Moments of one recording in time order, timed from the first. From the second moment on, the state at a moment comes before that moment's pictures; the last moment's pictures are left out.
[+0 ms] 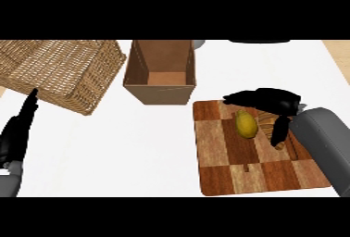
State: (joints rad) left arm -0.10 0.48 0.01 -1.35 -0.08 0.22 0.10; right arm -0.65 -0.51 0.41 -0.92 0.73 0.47 -0.67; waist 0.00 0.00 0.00
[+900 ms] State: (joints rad) left arm -0.11 0.44 0.07 -1.32 -0.14 0.17 0.07; right arm -0.60 -0.36 0.36 -0.90 0.92 0.33 -0.56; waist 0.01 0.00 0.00
